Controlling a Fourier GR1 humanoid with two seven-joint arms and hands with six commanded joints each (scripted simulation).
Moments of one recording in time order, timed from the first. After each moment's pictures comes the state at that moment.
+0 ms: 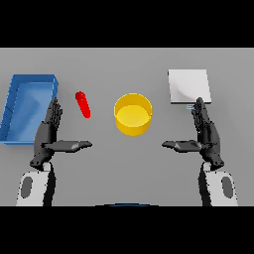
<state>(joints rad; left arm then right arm) 0.00 0.00 0.00 -1.57 0.00 0.00 0.00 0.00 0.00 0.00 -1.57 0.00 0.00 0.00</state>
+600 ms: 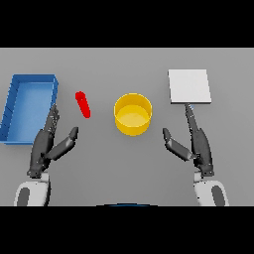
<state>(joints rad) 0.11 0.05 -0.08 -1.69 -0.13 0.01 -0.02 0.09 -0.02 0.16 -1.66 0.30 -0.08 -0.11</state>
